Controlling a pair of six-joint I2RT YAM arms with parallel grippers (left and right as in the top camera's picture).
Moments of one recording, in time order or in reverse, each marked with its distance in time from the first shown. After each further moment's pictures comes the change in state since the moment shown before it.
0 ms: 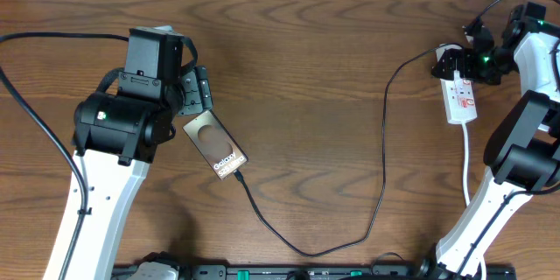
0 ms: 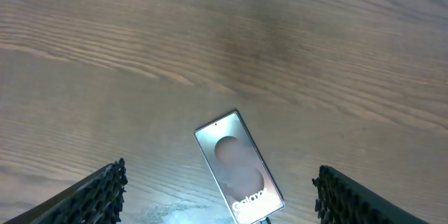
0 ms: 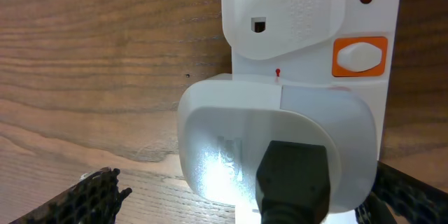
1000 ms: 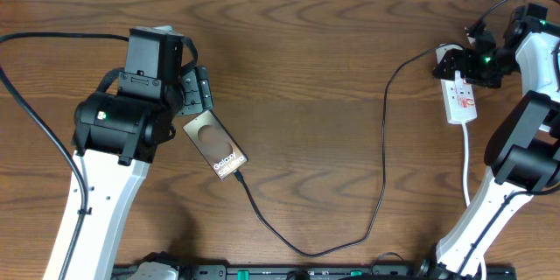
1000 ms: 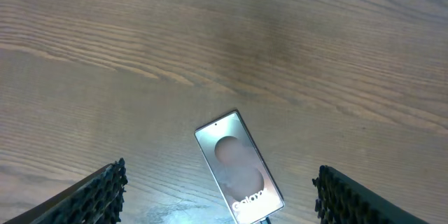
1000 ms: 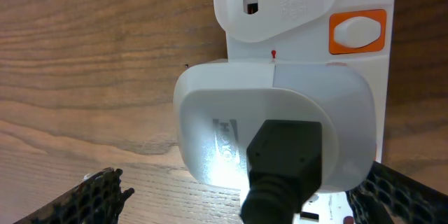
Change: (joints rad) left arm 0.000 0.000 0.000 0.000 0.000 0.000; right arm -0.005 0.000 0.005 -0.032 -0.005 0.047
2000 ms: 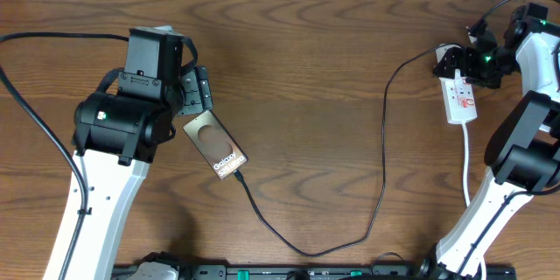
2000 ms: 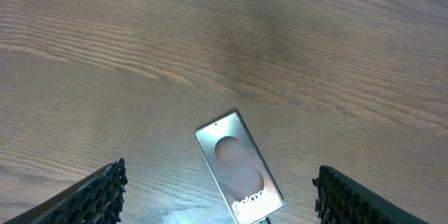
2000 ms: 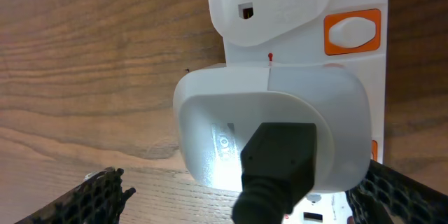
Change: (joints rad) left arm 0.000 0.000 0.000 0.000 0.000 0.000; right arm 0.000 0.000 0.000 0.006 -0.010 0.041
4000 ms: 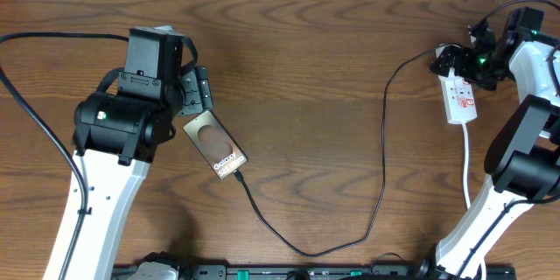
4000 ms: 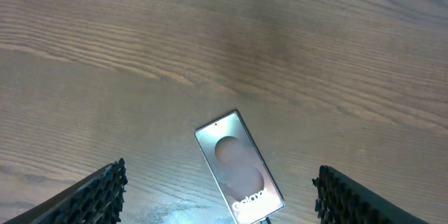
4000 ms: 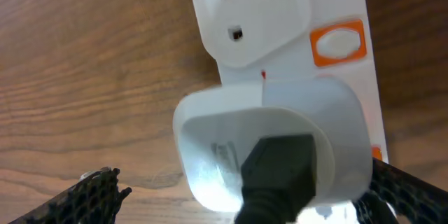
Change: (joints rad) left arm 0.000 0.000 0.000 0.000 0.000 0.000; right arm 0.021 -0.082 -0.167 0.185 0.027 0.160
